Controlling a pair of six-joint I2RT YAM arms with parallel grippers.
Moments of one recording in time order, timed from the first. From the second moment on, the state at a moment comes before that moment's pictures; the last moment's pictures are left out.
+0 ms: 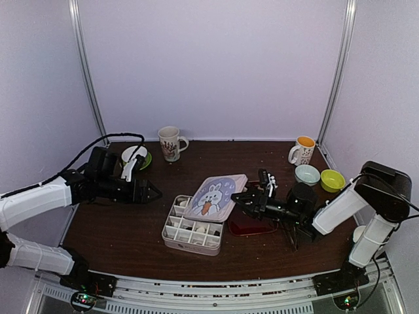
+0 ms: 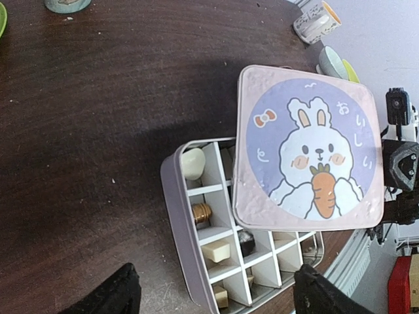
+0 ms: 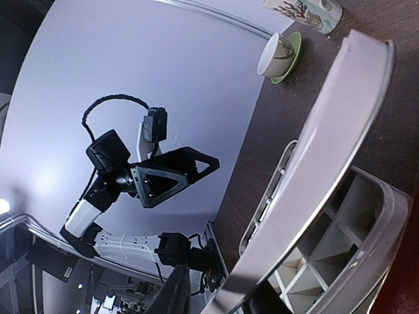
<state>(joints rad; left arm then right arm) -0.51 1.13 0.73 -0.33 0.38 -0.41 0.79 1.68 0.41 1.31 -0.40 1.22</state>
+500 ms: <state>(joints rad) -0.64 1.36 0.88 -0.29 0.33 -0.43 0.75 1.65 0.40 1.08 -0.45 1.13</state>
